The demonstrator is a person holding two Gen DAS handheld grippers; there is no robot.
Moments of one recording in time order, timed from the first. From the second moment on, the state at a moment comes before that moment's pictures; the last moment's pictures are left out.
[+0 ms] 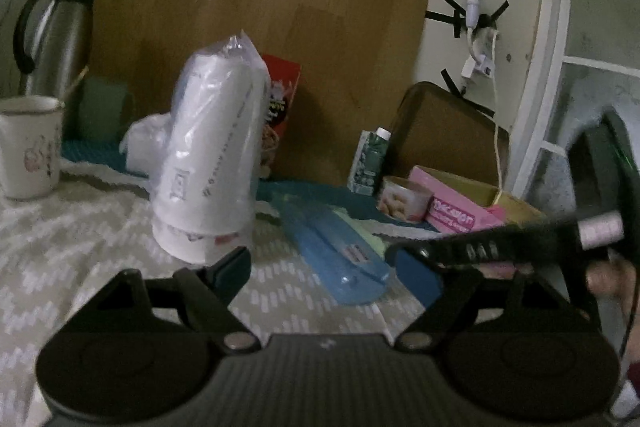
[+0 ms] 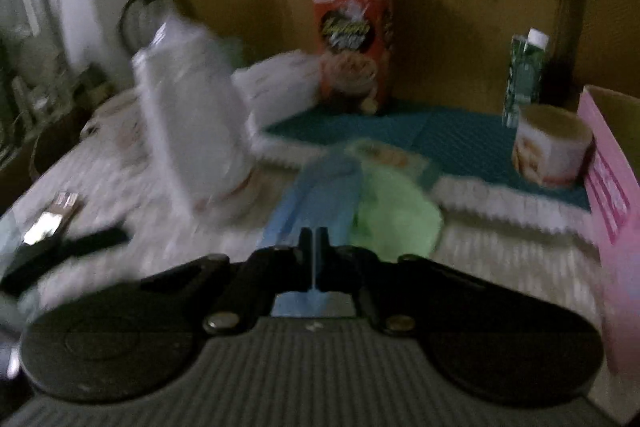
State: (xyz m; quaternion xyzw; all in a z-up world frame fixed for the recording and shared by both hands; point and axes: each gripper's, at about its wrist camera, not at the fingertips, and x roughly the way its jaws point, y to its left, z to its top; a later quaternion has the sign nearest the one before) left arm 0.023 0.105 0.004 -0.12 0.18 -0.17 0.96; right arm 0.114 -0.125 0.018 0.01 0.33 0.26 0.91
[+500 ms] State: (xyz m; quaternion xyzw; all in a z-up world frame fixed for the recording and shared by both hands) left arm 0.028 0.114 0.001 -0.14 0.20 -0.13 0.96; right arm 0.114 -0.099 -0.009 -0.01 0.30 0.25 0.92
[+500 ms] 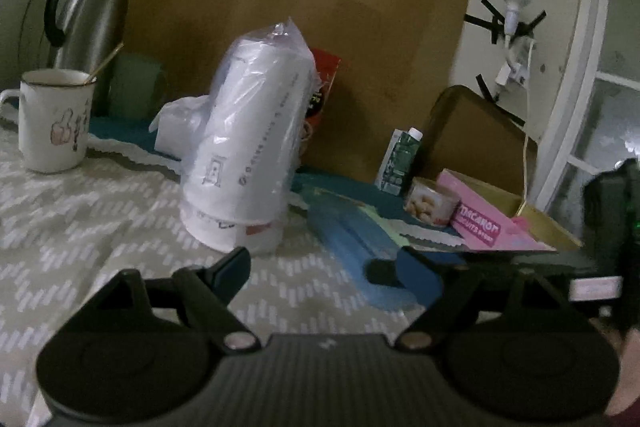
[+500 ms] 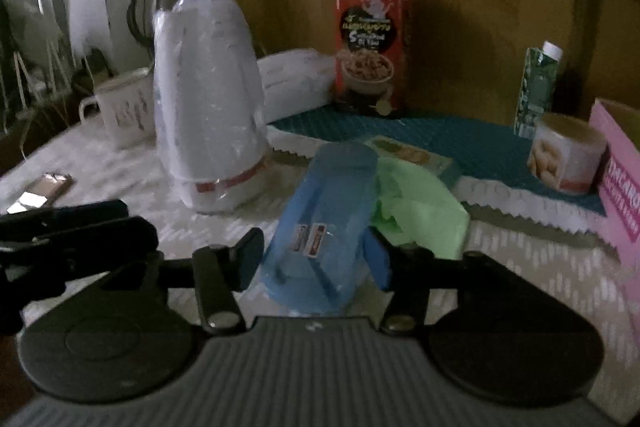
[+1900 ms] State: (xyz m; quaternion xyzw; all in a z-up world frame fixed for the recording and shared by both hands) left arm 0.161 -0.182 0.064 -0.07 0.32 -0.41 0.85; right arm 0.037 -0.305 0.018 0.02 0.12 0.04 0.99
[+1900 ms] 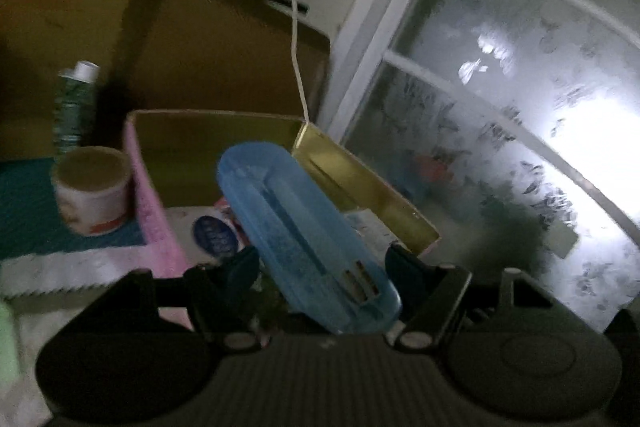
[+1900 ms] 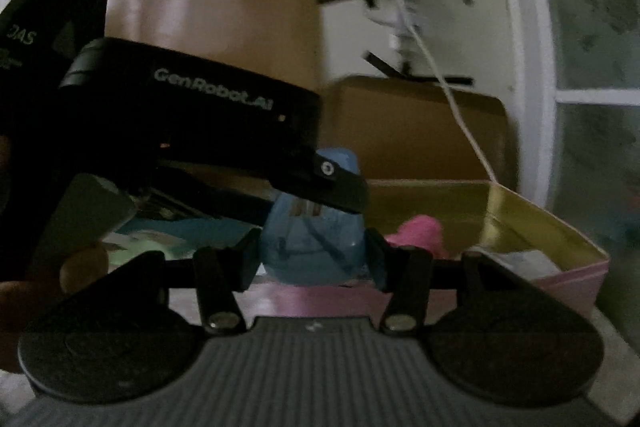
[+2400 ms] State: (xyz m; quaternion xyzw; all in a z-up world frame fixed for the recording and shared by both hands) left arm 0.272 -0.268 0.029 -0.11 0.47 -0.35 0.80; right arm 0.145 -0.406 0.025 0.14 0.30 0.03 0.94
